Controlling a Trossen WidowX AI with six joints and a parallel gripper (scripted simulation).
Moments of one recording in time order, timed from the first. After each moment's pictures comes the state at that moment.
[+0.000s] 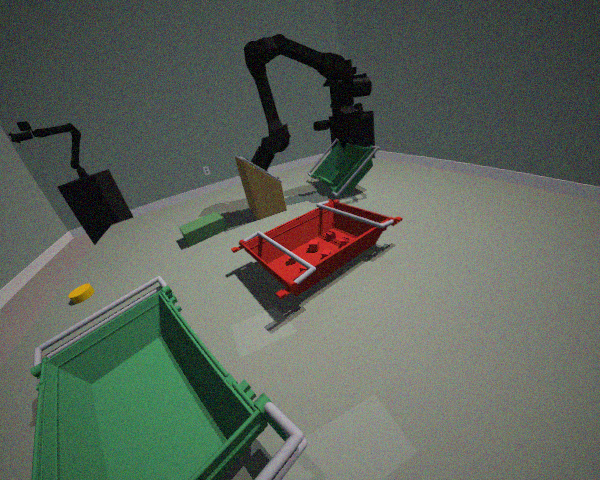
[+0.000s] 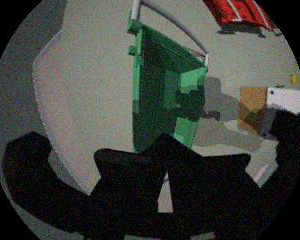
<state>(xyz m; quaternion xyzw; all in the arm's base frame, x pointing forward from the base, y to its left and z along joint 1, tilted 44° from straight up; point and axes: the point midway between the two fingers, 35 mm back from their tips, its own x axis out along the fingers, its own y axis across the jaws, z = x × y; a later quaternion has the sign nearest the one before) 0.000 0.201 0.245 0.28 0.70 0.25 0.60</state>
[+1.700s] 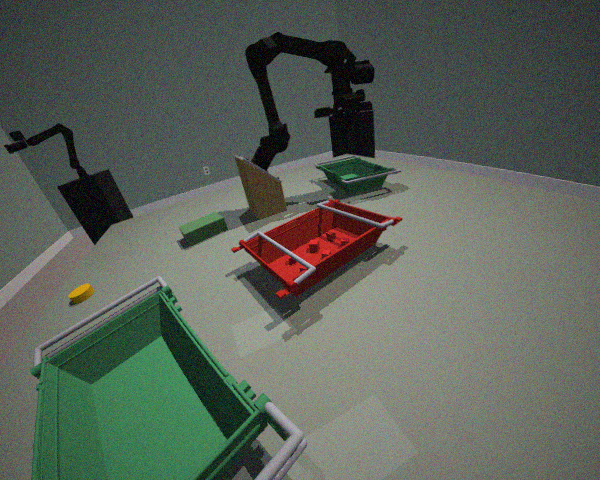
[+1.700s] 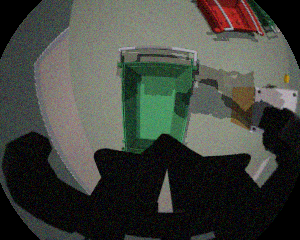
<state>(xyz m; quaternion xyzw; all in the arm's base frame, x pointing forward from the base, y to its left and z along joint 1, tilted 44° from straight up) 0.005 0.181 0.278 0.28 0.70 0.25 0.61</state>
